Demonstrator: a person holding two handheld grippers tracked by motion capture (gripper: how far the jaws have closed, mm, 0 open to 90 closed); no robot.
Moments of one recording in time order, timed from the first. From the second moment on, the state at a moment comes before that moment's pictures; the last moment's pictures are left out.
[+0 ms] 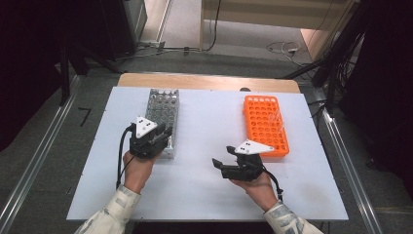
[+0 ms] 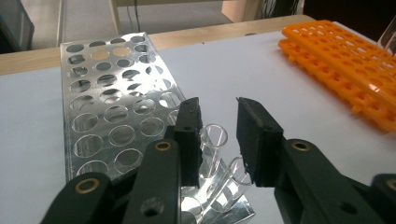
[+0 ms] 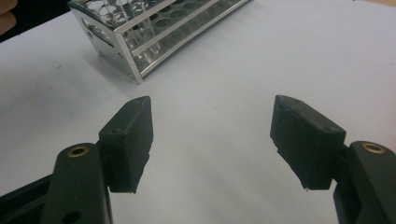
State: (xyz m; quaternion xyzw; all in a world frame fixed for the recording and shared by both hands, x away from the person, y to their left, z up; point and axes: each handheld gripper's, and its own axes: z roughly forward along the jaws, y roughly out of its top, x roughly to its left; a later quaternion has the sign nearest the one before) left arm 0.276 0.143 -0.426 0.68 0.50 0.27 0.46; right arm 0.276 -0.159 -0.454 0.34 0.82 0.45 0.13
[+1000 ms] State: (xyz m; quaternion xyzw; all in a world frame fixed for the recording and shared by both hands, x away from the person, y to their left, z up) left arm 0.278 0.158 -0.422 0.65 0.53 0.26 0.48; right arm 0.328 -0.286 -0.455 0.51 0.71 0.40 0.28
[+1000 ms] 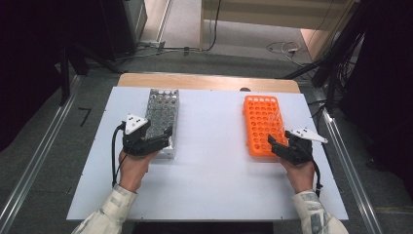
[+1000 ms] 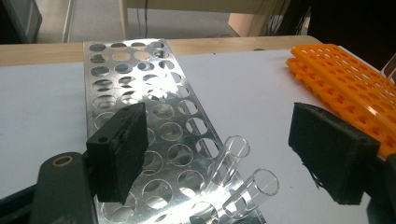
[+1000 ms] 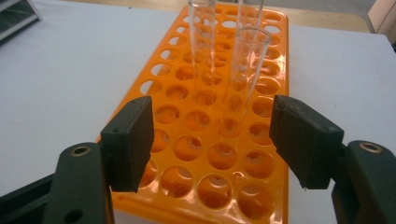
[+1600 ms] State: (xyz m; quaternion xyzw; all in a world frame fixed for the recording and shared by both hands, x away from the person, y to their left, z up) left arm 0.278 0.157 -0.422 0.65 0.53 0.26 0.47; right arm 0.354 -0.291 -0.467 0.52 0.71 0.39 0.28
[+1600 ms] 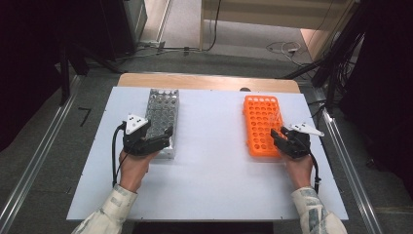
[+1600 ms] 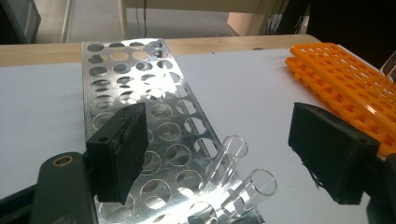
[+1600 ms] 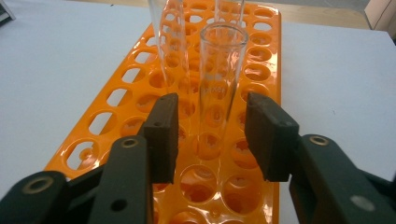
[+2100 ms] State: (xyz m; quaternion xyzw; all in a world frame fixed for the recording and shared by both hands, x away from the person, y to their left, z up) left arm 0.278 0.157 -0.422 0.65 0.53 0.26 0.47; right arm 0.356 -0.290 -0.468 0.51 0.72 0.39 0.28
